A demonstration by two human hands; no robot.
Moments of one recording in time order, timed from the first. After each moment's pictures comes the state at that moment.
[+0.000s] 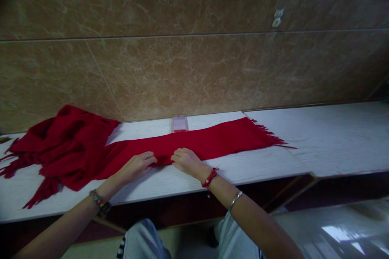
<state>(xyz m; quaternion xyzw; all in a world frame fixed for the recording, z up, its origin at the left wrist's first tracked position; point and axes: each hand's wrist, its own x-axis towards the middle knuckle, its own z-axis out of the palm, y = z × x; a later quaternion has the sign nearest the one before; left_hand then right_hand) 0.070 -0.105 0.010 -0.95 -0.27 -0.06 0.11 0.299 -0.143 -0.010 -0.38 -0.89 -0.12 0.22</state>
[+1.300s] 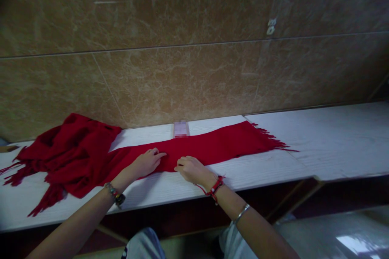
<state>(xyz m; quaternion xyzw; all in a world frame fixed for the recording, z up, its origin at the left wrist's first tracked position) 0.097 -0.089 0.021 -0.91 -0.41 0.00 0.06 0.306 -0.154 -0.011 -0.37 -0.91 -0.10 0.18</state>
